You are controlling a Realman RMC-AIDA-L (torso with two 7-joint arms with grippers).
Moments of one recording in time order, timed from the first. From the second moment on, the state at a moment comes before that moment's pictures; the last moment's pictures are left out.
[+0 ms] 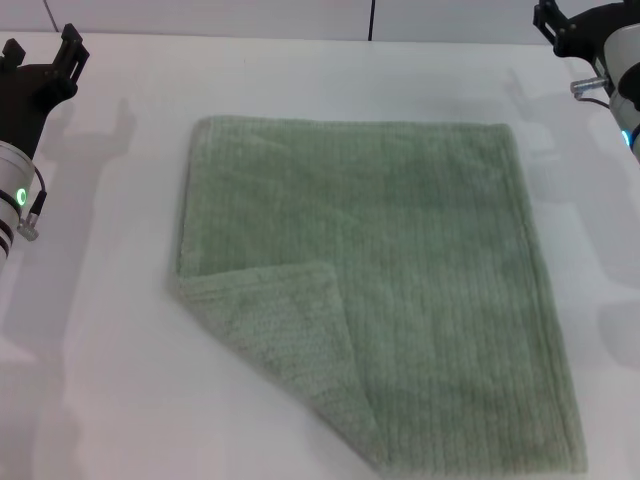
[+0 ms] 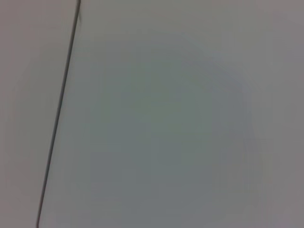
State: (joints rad) left arm -0.62 -2.07 -0.09 -0.07 1.30 1.07 -0.38; right arm 0.72 2.07 -2.20 -0.22 -2.13 0.83 2.94
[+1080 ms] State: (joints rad) left arm -0.62 -2.07 -0.09 -0.05 1.30 1.07 -0.38; right arm 0.69 2.07 -2.16 -0.38 -2.13 0.64 2.87
